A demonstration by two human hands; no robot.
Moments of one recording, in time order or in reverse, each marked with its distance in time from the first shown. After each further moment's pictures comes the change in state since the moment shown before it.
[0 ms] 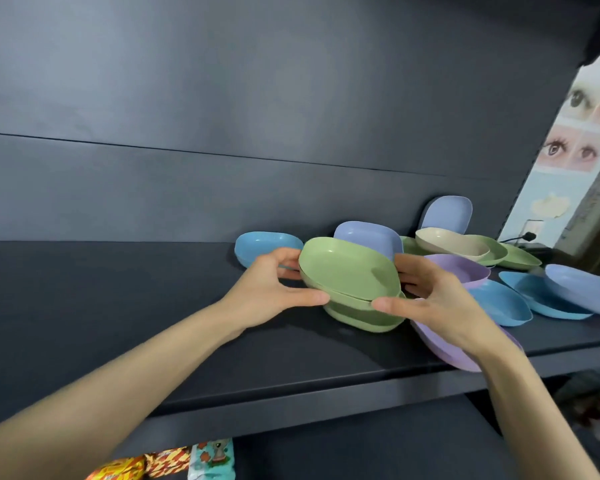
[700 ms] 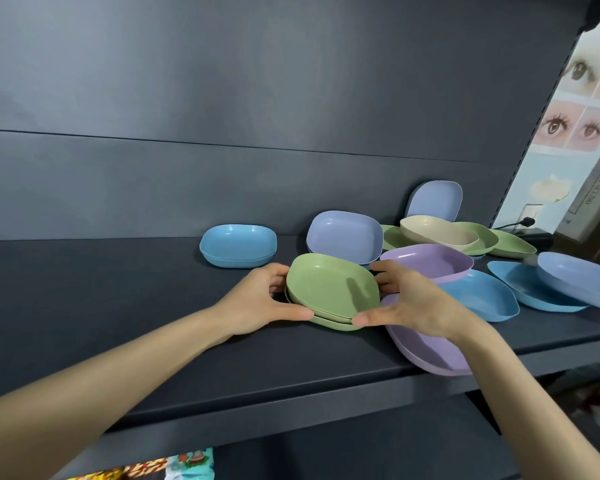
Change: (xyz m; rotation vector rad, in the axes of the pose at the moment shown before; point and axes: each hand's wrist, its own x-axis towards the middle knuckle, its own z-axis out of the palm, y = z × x) left_hand 0.045 -0.039 0.044 0.151 -0.092 -0.100; right_hand 0.033 0.041 -0.030 -0.210 -0.211 0.074
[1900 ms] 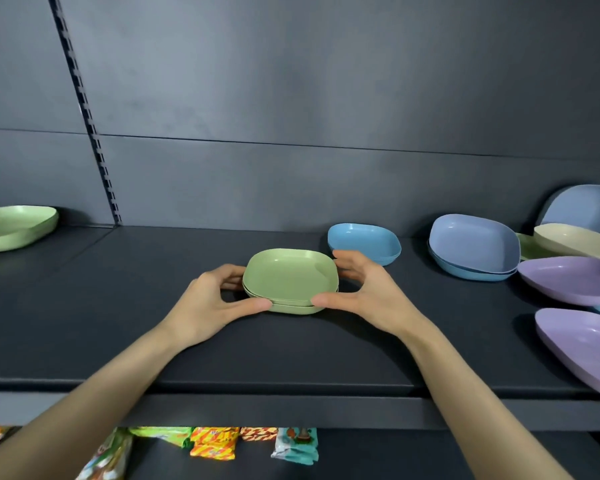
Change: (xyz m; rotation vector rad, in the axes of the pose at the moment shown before) left_hand -0.142 -0.071 -0.170 0.199 0.396 -0.077; right_hand 0.058 -0.119 0.178 0.288 -0.104 -0.234
